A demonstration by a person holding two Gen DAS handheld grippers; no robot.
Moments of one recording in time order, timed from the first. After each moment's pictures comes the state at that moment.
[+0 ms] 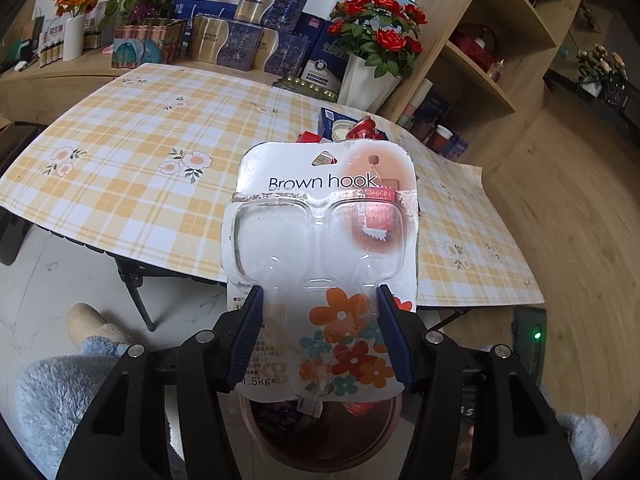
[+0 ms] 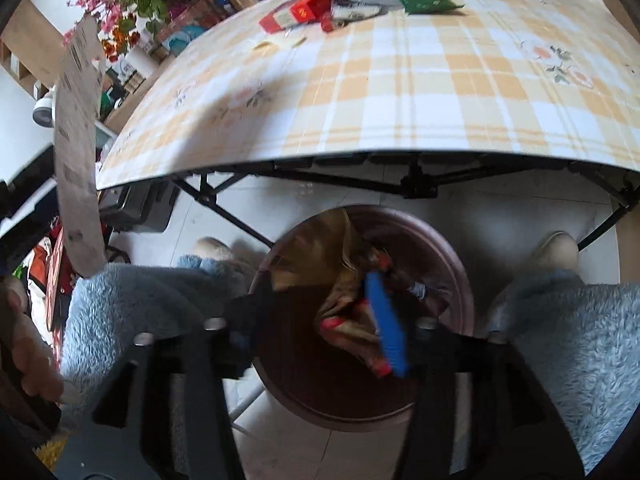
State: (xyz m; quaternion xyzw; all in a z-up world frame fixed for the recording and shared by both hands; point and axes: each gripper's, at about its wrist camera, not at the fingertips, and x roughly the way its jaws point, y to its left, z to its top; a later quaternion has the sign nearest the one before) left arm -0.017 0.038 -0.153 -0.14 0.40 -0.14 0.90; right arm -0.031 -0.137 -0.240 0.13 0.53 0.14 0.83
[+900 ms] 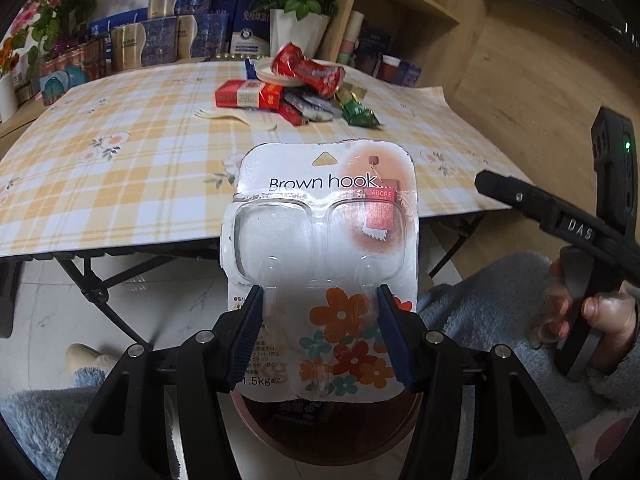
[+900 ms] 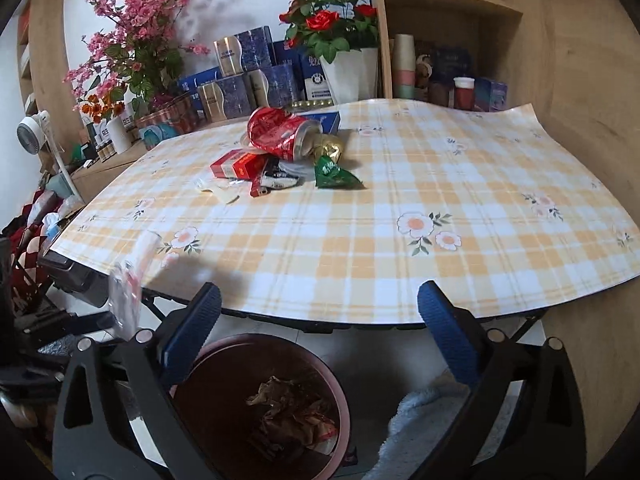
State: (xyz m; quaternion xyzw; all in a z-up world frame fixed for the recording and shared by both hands) left arm -0.028 -0.023 -0.221 -0.01 0.41 -0.22 0.88; right arm -0.035 -0.199 -0.180 0.05 0.34 0.04 0.94
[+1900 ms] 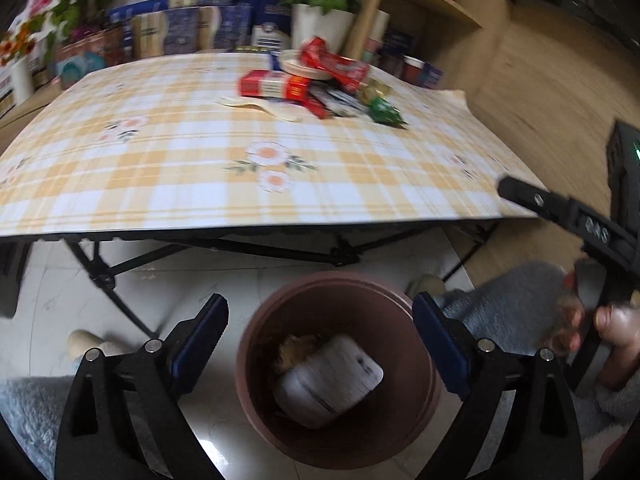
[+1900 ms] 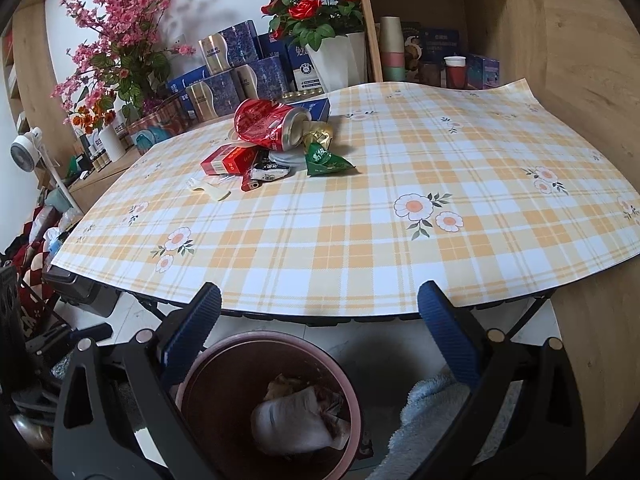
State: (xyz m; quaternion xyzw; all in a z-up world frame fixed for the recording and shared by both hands) left arm -0.019 -0.010 -0.229 -0.04 0.42 -0.18 0.89; right arm -0.029 -0.202 -0.187 0.08 0.35 0.03 0.93
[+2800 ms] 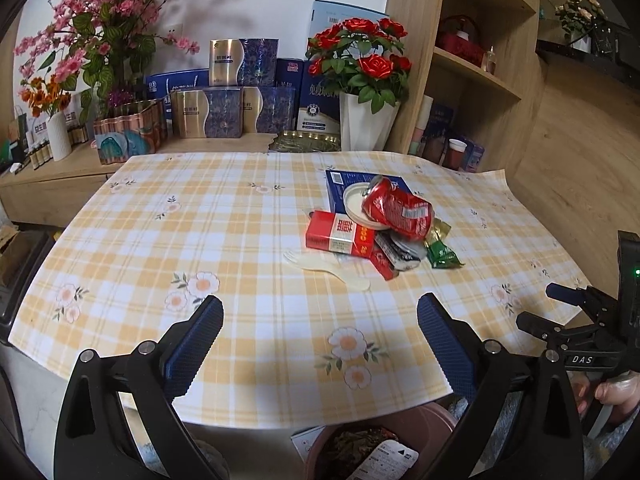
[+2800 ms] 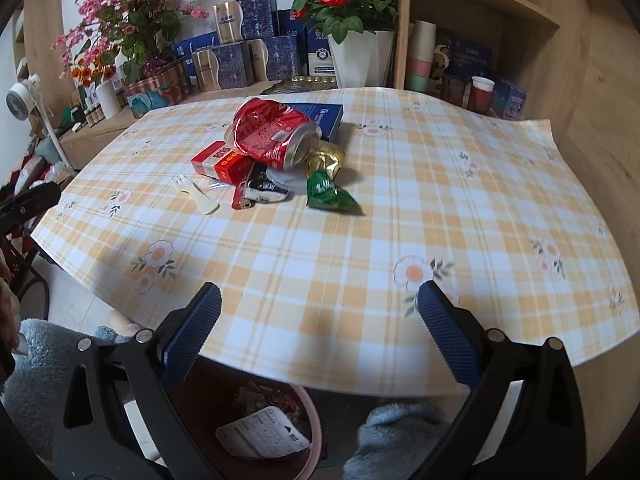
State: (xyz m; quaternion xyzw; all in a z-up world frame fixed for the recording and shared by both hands) left arm 0.071 0.028 -0.118 -0.02 0.33 -0.12 0.94; right arm 0.042 -0.189 -0.150 -0.02 0.40 0.04 0.92
